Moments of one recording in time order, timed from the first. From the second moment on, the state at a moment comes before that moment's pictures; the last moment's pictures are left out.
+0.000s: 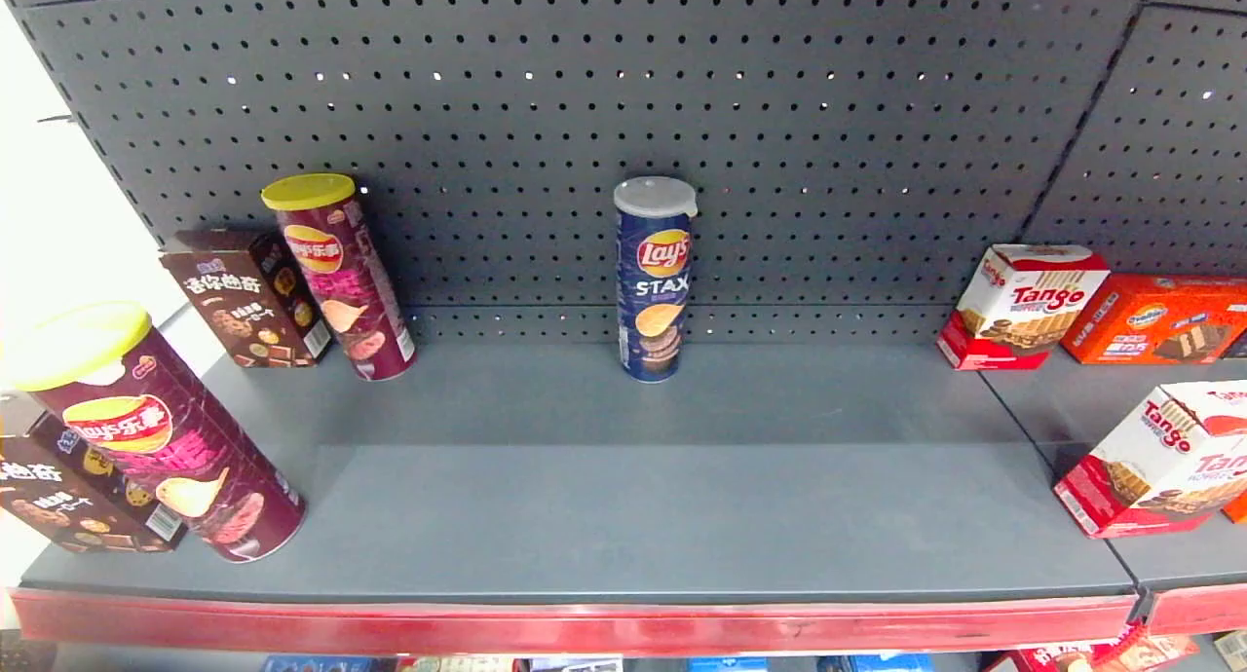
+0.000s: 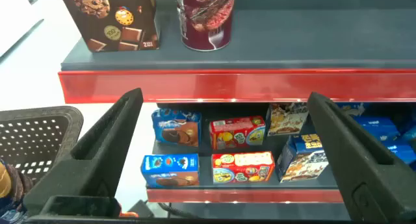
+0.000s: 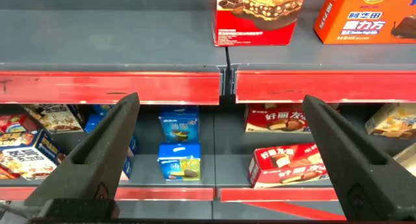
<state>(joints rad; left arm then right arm) 0.00 0.00 0.00 0.00 0.00 0.00 0.00 0.00 0.00 0.00 0.00 0.00</state>
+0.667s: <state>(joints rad) 0.00 0.00 0.00 0.00 0.00 0.00 0.00 0.00 0.00 0.00 -0.01 0.00</state>
